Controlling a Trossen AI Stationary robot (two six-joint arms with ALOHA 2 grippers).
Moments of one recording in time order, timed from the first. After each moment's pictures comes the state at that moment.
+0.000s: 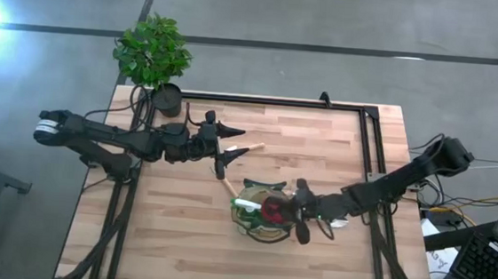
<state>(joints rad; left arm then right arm) -0.04 1.19 0.86 0.36 -0.32 -0.03 0.44 1.37 0.57 0.42 0.35 0.52</state>
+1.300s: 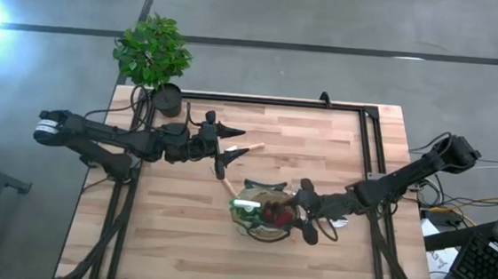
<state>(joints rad) -0.04 1.19 0.86 0.35 -0.32 -0.03 0.45 1.26 0.60 0.20 0.29 0.43</state>
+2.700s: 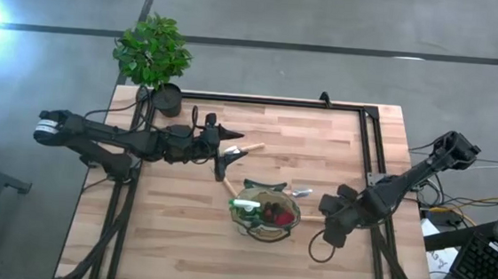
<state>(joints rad) -0.04 1.19 0.86 0.25 -0.32 0.00 0.60 1.26 0.78 -0.88 0.15 0.97</state>
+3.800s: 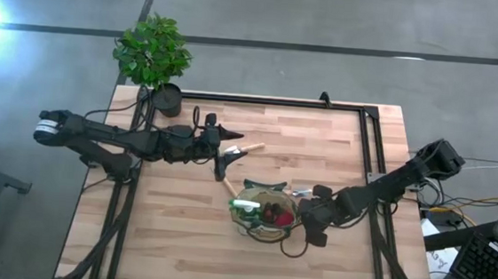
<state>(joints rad) -0.03 1.19 0.86 0.23 -0.32 0.00 0.47 1.48 0.81 -0.62 0.13 0.65</state>
